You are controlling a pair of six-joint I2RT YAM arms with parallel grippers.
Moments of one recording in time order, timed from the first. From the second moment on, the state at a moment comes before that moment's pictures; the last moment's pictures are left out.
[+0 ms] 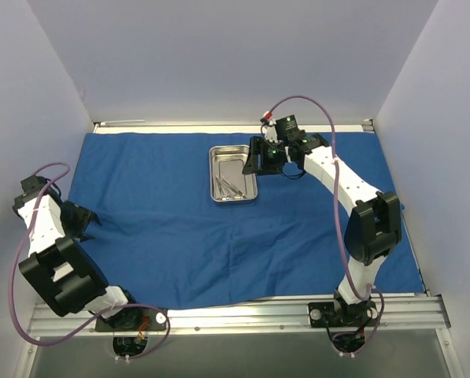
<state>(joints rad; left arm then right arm) 0.61 1.43 1.14 -1.03 0.13 -0.55 0.42 1.81 1.56 -0.61 -0.37 0.39</state>
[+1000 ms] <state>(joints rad) 0.42 1.20 1.17 -1.01 -0.22 -0.47 0.85 1.94 1.61 -0.51 -0.44 0.22</state>
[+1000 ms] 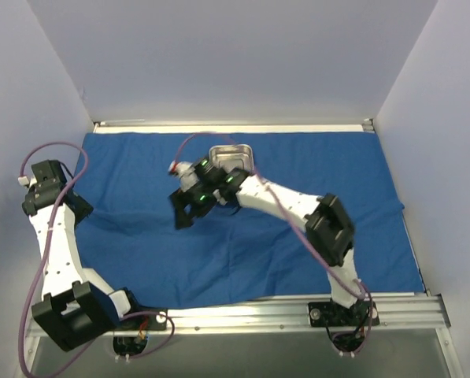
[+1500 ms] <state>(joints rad) 0.44 1.19 1.26 -1.00 -0.09 -0.47 1.22 2.36 2.03 -0.37 -0.46 0.25</state>
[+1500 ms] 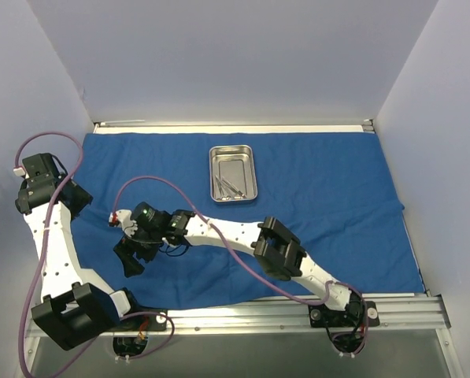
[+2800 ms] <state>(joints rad) 0.49 1.22 1.04 -0.98 0.12 -0.55 1.05 2.53 2.12 -0.36 -0.05 0.37</state>
